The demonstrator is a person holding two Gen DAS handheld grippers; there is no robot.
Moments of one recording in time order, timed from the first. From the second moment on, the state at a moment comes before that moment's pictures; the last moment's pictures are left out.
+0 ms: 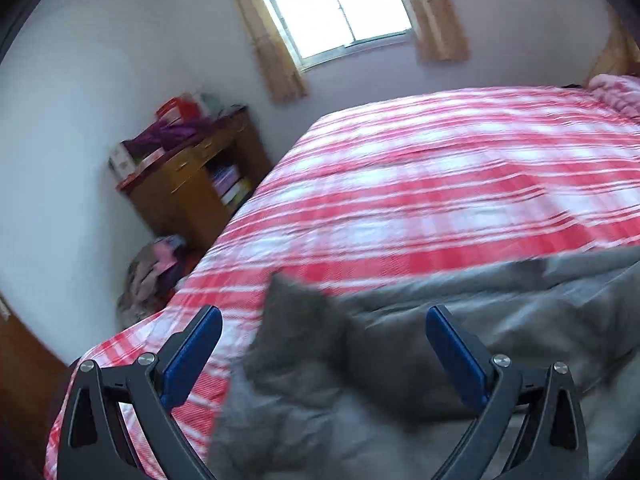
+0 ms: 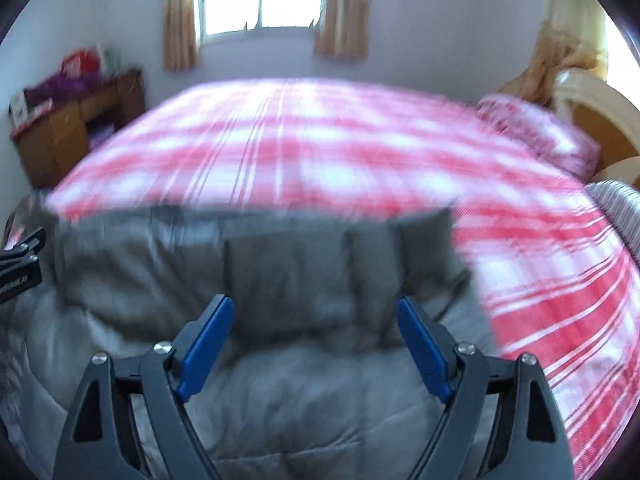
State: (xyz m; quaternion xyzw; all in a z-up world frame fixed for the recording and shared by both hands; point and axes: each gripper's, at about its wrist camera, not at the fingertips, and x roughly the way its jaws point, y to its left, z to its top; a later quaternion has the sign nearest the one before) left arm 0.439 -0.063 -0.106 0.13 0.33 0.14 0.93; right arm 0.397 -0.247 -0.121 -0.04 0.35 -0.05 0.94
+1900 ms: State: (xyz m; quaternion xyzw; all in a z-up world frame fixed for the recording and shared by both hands) left arm 0.368 0.037 -0.105 0.11 0.36 0.15 0.91; right arm 0.395 -0.222 -0.099 -0.03 0.36 -0.04 0.93
